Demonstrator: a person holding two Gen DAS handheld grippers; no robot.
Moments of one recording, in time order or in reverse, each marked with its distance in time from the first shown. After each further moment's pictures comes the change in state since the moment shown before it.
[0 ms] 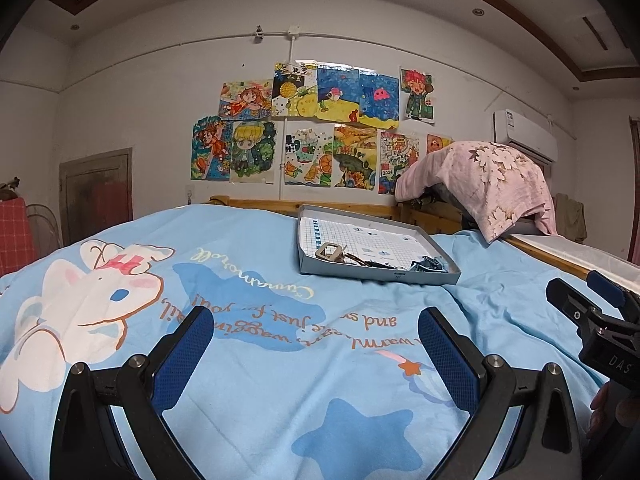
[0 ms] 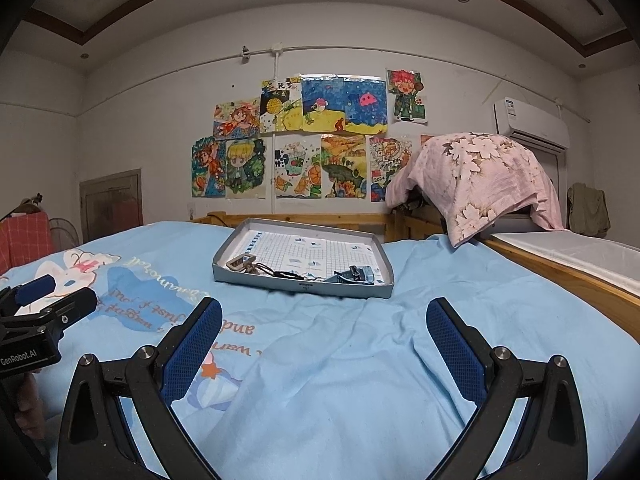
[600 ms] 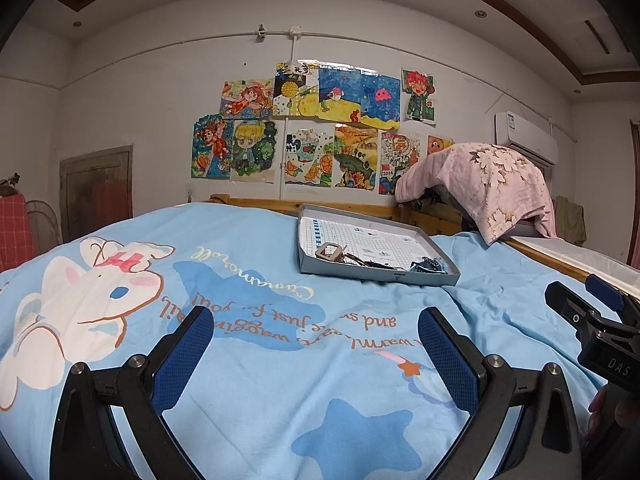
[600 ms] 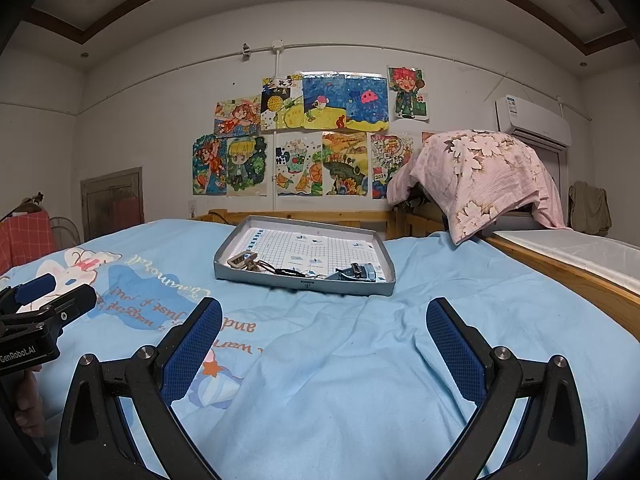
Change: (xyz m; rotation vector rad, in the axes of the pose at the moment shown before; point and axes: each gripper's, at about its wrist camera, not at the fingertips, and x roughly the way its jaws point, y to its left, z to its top) left arm -0.001 0.001 0.000 -0.001 0.001 -0.002; right arm 0.002 0.000 -0.001 0.001 0.011 0.005
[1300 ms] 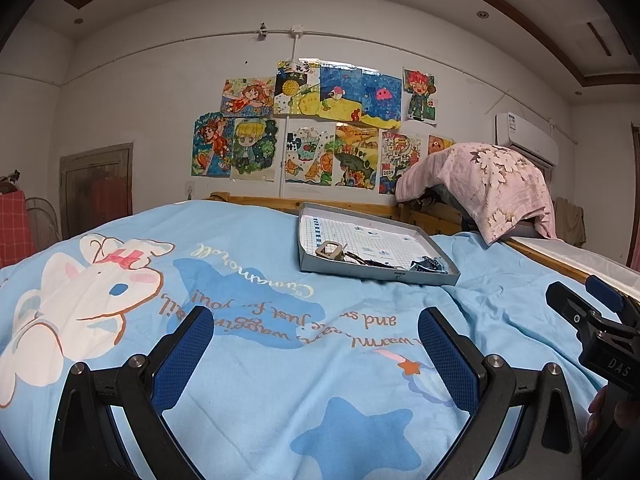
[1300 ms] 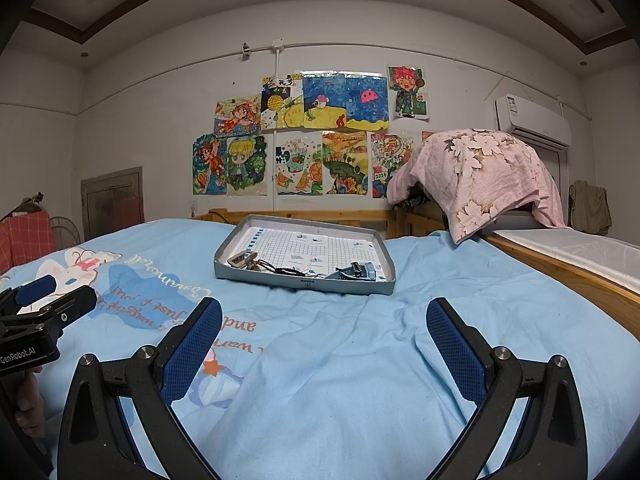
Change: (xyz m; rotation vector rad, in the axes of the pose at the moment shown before) left arm -0.003 -0.002 0.001 -0.010 0.005 0.002; right arm 0.000 0.001 0.000 0.000 0.000 0.000
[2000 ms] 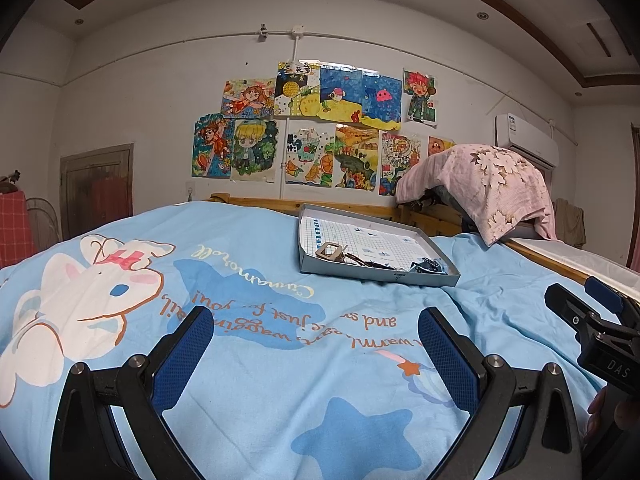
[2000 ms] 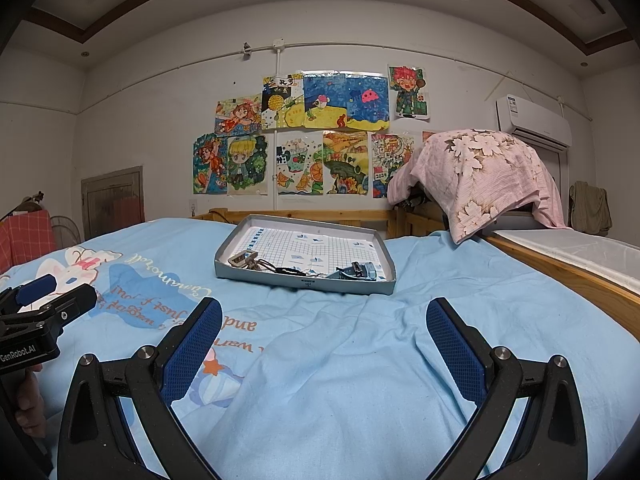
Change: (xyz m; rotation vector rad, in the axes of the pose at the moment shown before) left arm -0.002 -0.002 0.001 -0.001 -0.002 0.000; right arm 0.000 0.001 0.000 0.000 0.001 0.000
